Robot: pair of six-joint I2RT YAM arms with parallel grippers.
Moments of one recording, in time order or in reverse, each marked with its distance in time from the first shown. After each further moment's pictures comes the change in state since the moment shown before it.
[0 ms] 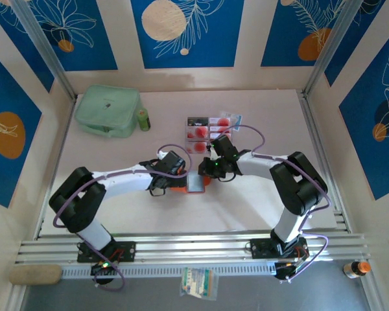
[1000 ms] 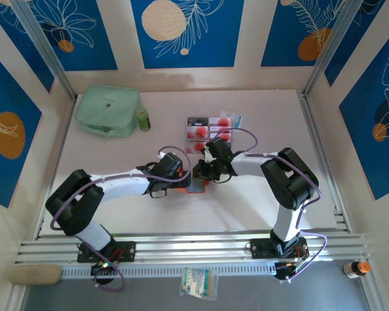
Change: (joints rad) left arm 0.000 -0.027 -0.086 0.179 0.093 0.004; right arm 0.030 0.079 0.018 0.069 -0.082 0.042
